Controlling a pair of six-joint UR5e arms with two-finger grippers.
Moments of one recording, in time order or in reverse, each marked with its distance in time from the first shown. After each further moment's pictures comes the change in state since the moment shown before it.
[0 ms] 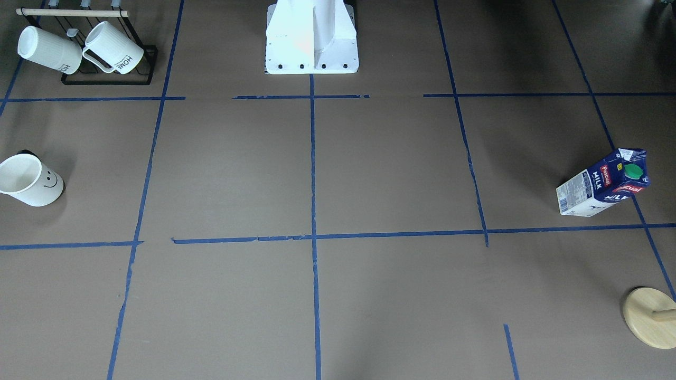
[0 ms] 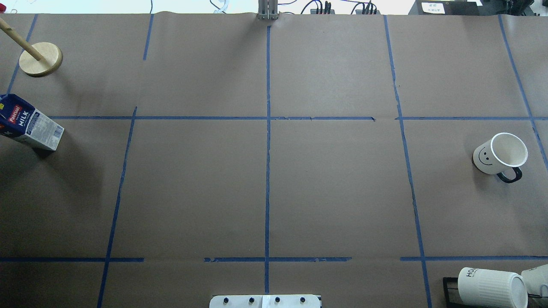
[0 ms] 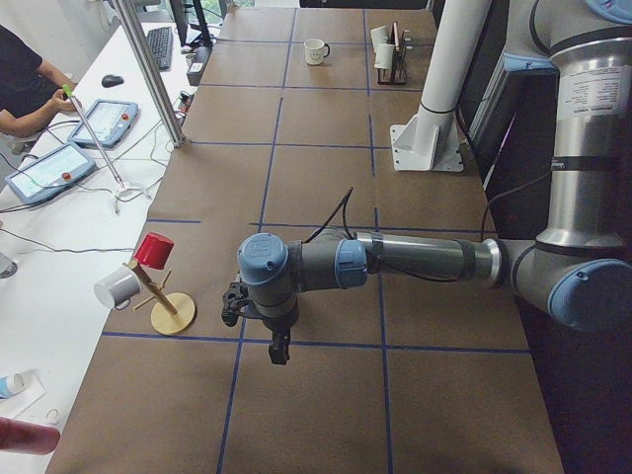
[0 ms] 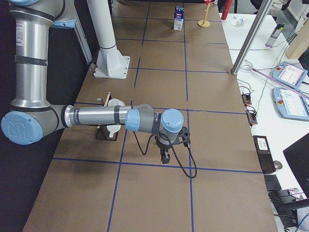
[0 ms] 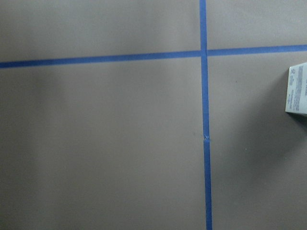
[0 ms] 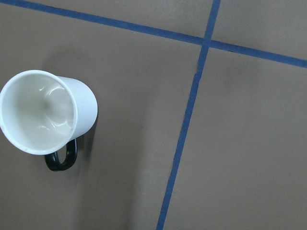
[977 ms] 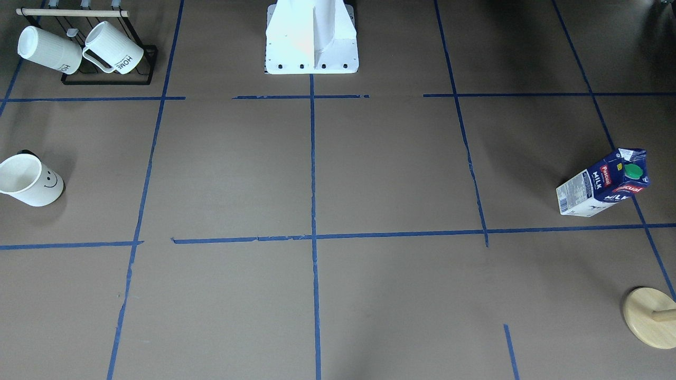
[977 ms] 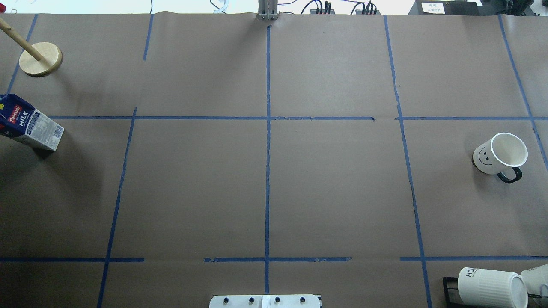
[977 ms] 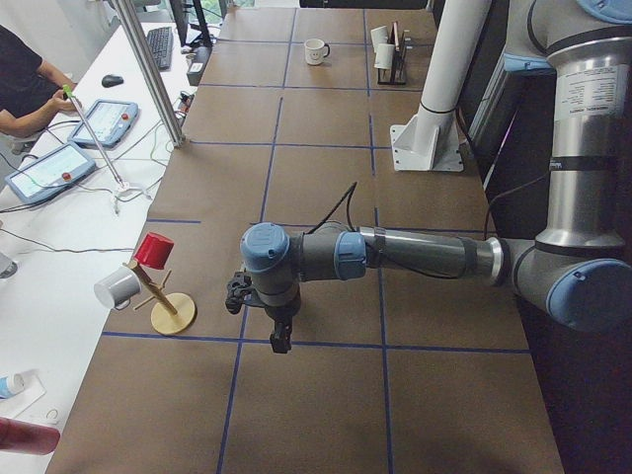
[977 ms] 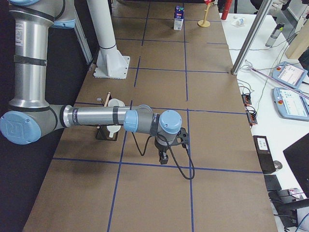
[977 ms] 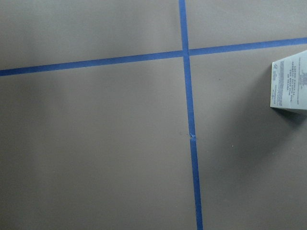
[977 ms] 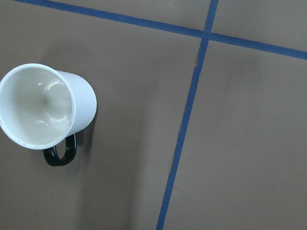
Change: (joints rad) left arm 0.046 0.016 -0.021 0.003 -0.009 -0.001; right arm 0.000 -0.014 0.005 0.000 0.004 0.001
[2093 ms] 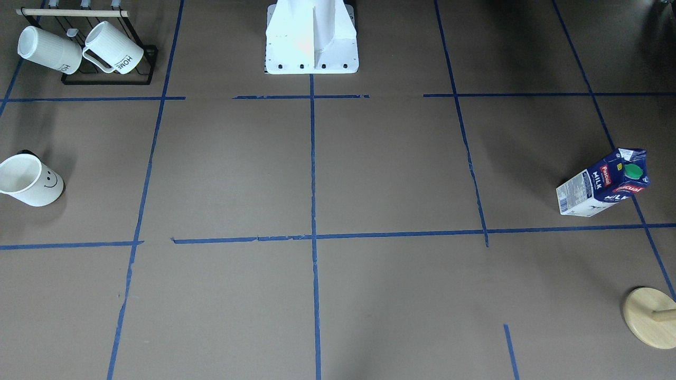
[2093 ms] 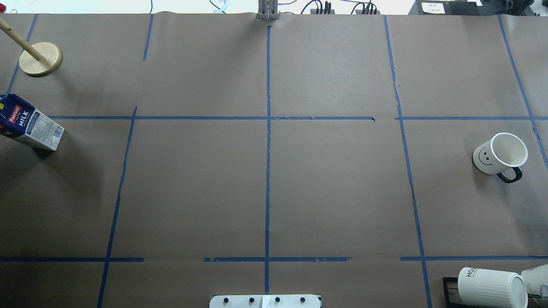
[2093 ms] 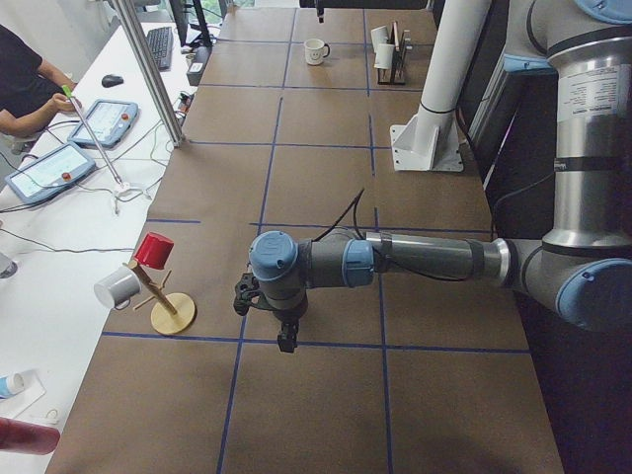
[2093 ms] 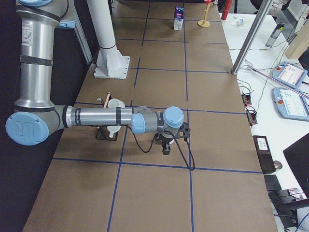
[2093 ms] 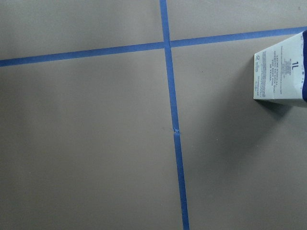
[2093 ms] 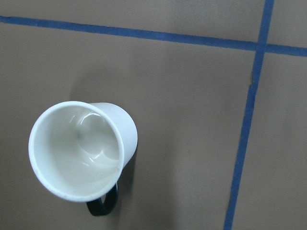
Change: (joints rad) left arm 0.005 0.036 -0.004 -0.040 -0.060 0.001; right arm -0.175 0.008 -0.068 0.318 0.051 0.393
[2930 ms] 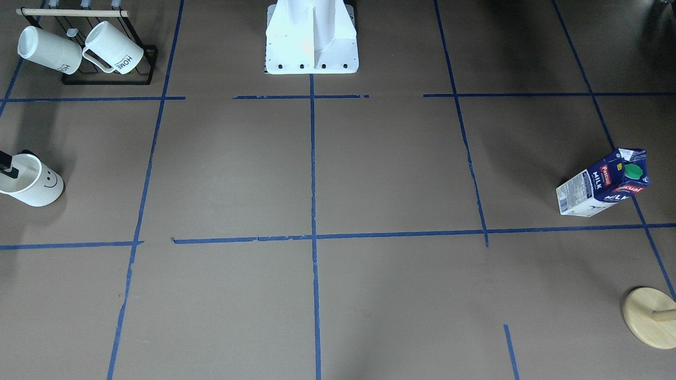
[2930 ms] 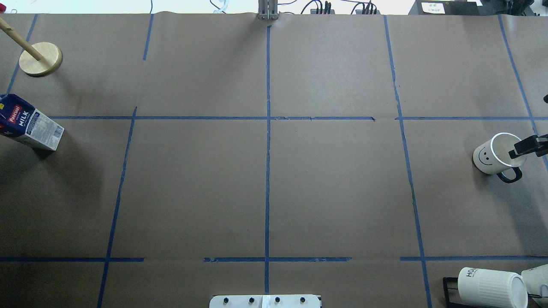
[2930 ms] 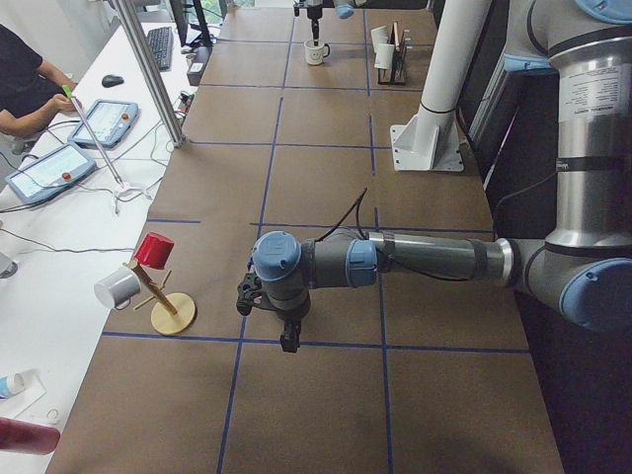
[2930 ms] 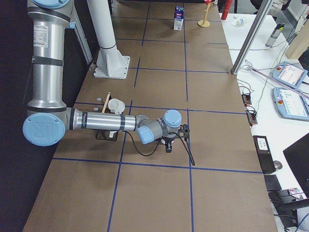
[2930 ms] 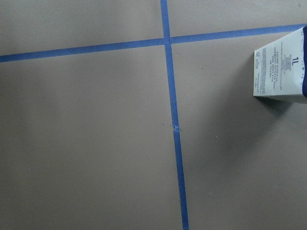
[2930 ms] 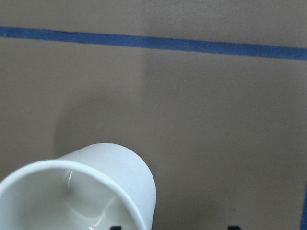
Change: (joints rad) left arm -0.001 0.009 -0.010 0.000 -0.002 -0.001; right arm -0.179 0.031 -0.156 0.350 -0.094 0.311
